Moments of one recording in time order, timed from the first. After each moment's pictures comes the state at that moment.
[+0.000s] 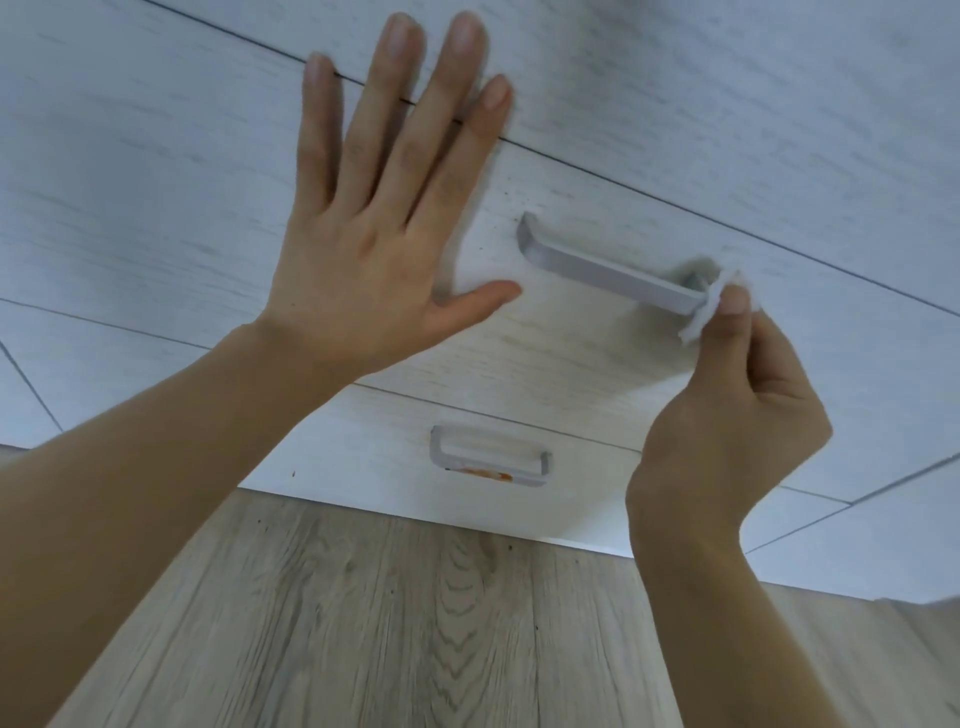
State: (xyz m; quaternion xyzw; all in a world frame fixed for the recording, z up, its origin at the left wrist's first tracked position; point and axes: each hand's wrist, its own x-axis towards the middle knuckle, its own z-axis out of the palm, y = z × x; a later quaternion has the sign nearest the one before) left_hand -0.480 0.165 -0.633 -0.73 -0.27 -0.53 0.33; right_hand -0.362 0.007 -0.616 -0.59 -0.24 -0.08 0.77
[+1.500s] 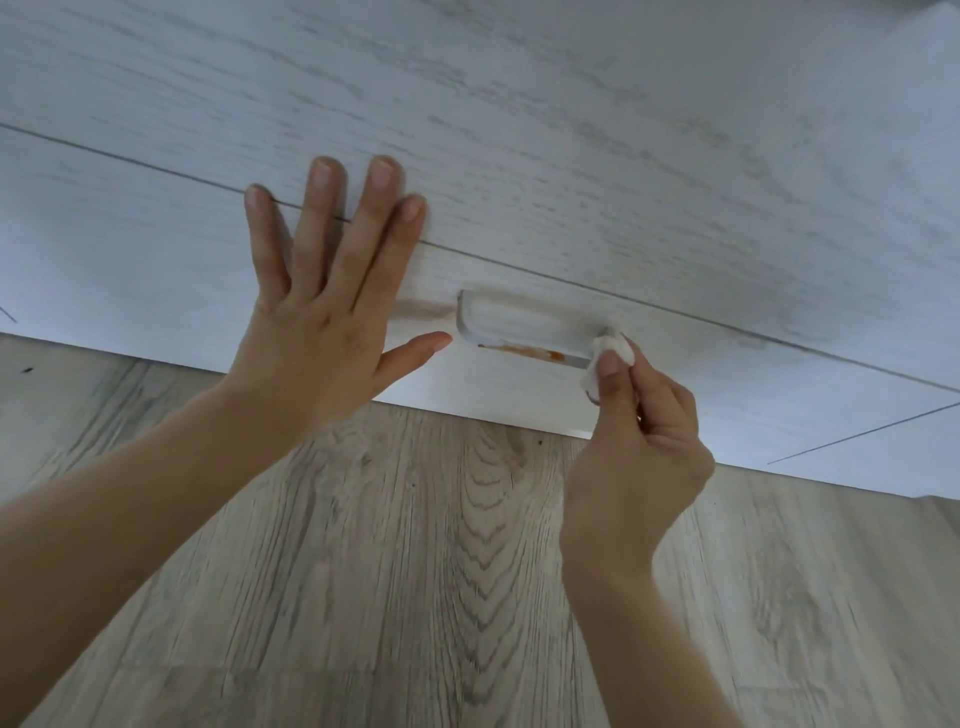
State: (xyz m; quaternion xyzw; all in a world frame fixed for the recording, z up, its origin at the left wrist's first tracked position) left_hand -0.506 0.140 -0.804 -0.84 -0.30 -0.41 0.20; right_hand -0.387 -0.016 -0.753 -0.69 -0.19 0.04 0.69
